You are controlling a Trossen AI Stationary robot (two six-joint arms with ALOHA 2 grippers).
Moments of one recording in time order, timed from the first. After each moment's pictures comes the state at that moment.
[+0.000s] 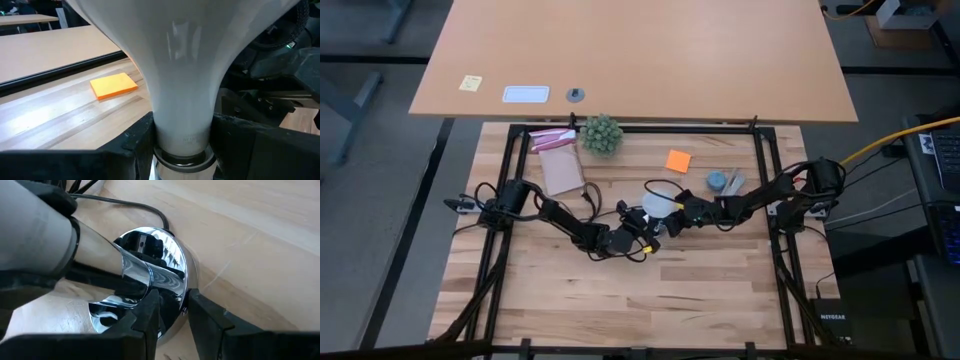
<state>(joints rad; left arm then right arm) -0.21 2.16 1.01 0.85 -0.95 -0.25 0.08 1.68 0.51 0.49 0.11 0.94</state>
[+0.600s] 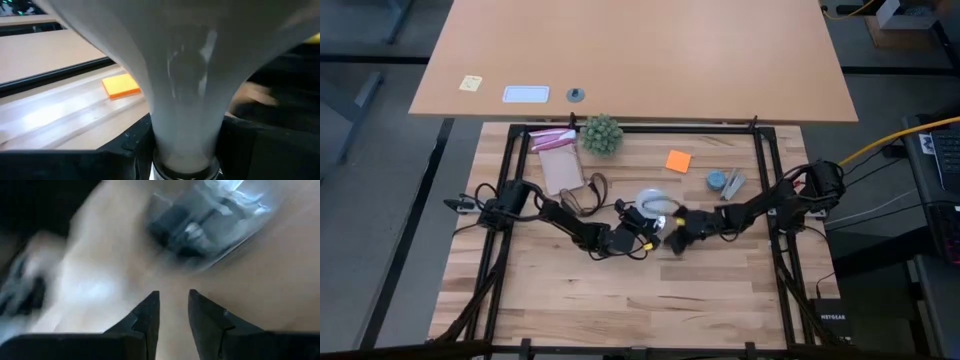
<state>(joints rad) -0.22 2.16 1.01 0.82 -1.00 -0.29 0.13 1.68 0.51 0.50 0.01 0.99</state>
